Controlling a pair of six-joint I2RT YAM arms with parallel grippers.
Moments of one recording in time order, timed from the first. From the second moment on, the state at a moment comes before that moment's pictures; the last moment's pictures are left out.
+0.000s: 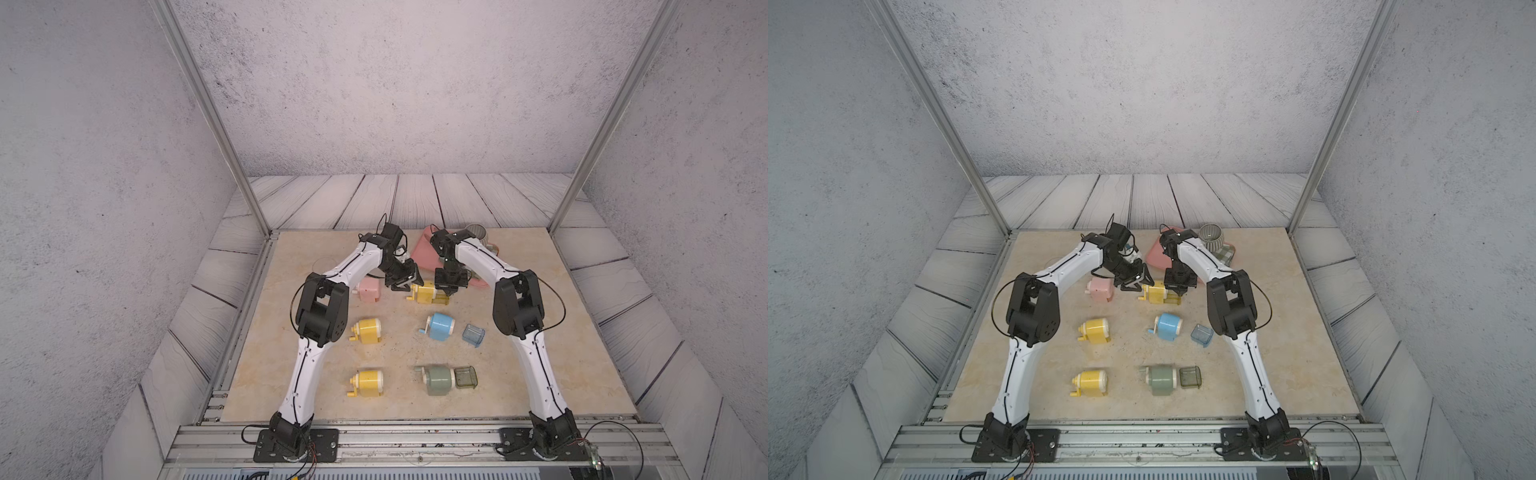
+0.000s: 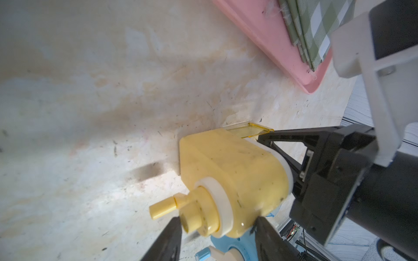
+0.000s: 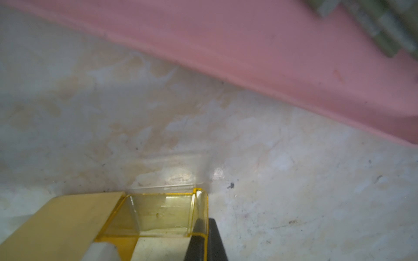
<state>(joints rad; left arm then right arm) -0.49 2.33 2.04 -0.95 0.60 -0.53 0.45 2.43 2.18 -1.32 0.01 0.53</state>
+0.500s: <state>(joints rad) -0.49 2.33 2.04 -0.95 0.60 -0.53 0.45 2.43 2.19 -1.31 -0.02 0.53</state>
